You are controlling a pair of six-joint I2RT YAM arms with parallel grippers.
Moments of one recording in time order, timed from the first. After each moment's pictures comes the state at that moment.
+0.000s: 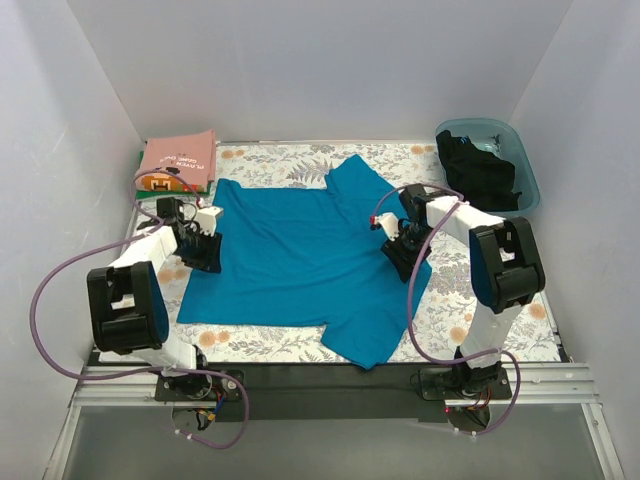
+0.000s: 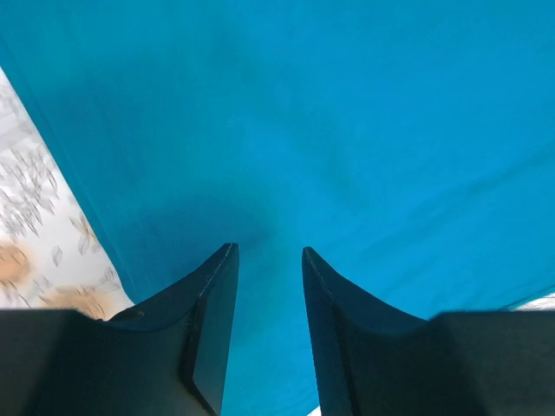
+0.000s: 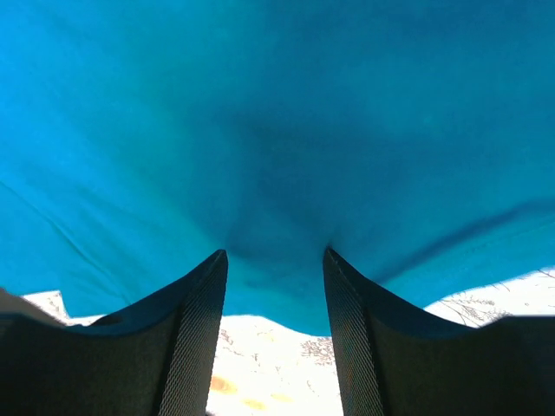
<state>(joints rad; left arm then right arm) 0.15 1.54 0.93 -0.63 0.41 0.45 0.31 1.84 1.20 -0.91 -0.27 -0.59</state>
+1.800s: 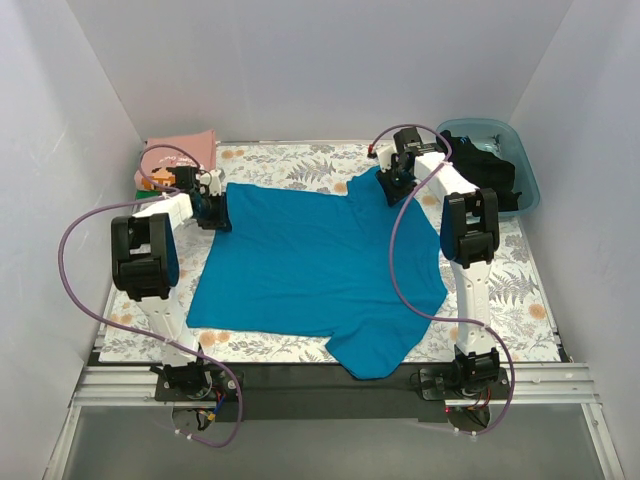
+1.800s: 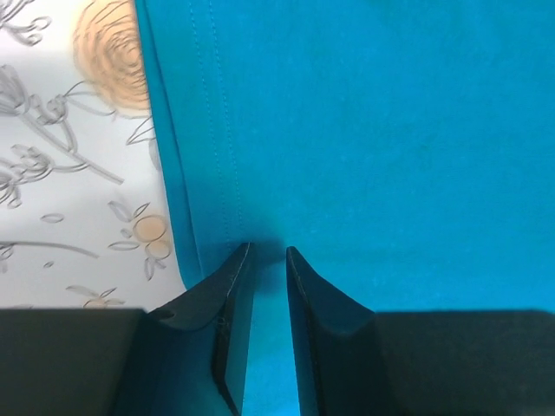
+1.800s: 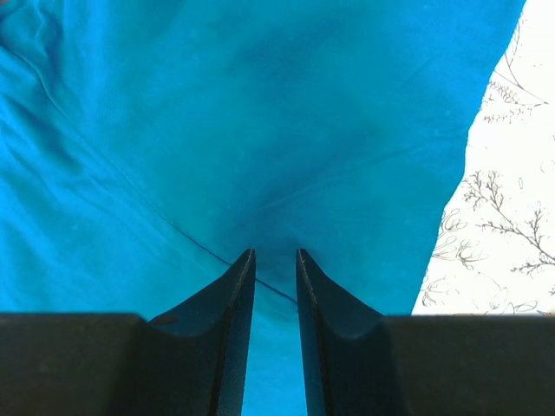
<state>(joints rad) 0.07 1.96 1.27 -0.37 0.33 0.08 0.24 2.36 2.01 -0.81 -0.20 -0.42</state>
